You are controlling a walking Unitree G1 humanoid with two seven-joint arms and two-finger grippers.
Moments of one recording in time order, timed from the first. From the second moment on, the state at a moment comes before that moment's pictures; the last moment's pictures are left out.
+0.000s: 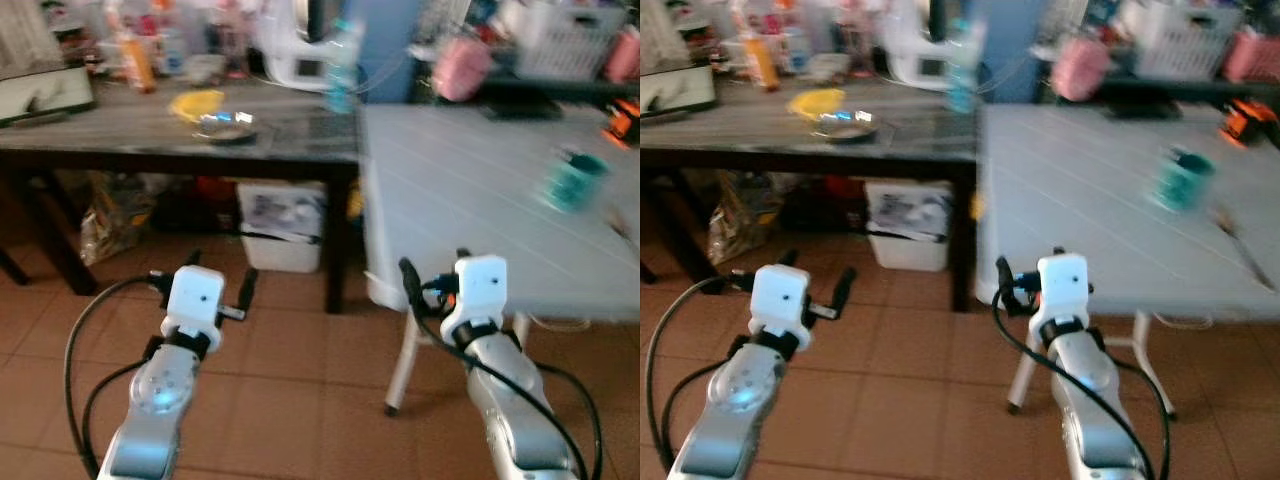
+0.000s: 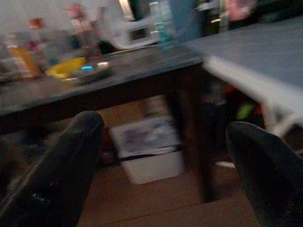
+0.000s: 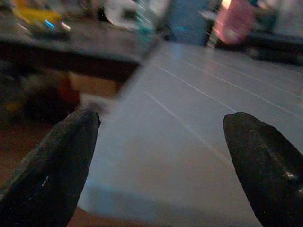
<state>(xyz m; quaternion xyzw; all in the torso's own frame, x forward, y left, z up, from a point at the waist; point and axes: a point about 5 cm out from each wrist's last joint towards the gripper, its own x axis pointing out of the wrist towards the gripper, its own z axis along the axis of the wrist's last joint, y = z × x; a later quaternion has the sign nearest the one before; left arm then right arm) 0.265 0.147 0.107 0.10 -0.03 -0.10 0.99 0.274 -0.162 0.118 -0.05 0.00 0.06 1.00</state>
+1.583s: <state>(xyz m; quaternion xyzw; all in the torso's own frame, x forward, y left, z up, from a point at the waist) 0.278 0.138 0.109 0.07 -0.05 -0.14 0.99 0.286 -0.165 0.131 -0.05 -0.03 0.04 1.00</state>
